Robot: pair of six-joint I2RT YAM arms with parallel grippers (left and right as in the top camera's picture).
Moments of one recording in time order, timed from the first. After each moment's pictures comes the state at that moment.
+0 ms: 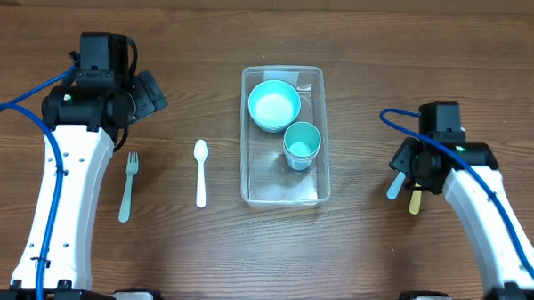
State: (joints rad) left arm 0.00 1.49 1.45 -1.00 -0.21 -0.51; right arm 0.01 1.43 0.98 -0.83 0.15 0.56
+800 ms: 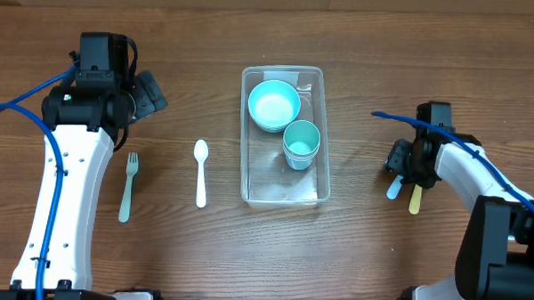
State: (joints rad) left arm 0.00 1.49 1.45 -1.00 -0.21 -0.51; right arm -0.08 1.72 0.93 -0.57 0.04 0.39
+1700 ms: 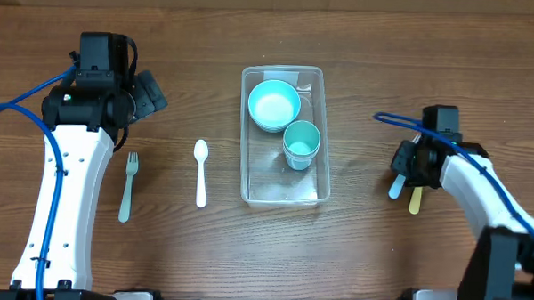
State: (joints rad) left arm 0.00 1.49 1.45 -1.00 -0.21 -0.51; right arm -0.08 1.58 0.90 -0.60 0.04 0.37
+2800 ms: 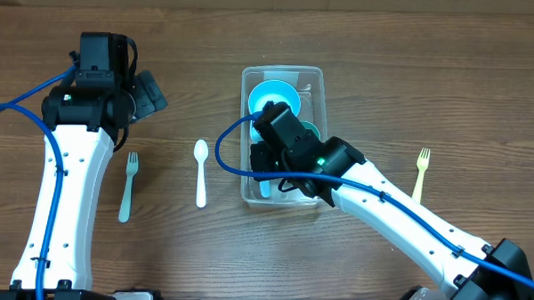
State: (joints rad) left arm 0.00 1.49 1.45 -1.00 -0.21 -0.51; right arm 0.78 1.60 1.28 -0.68 -0.02 0.57
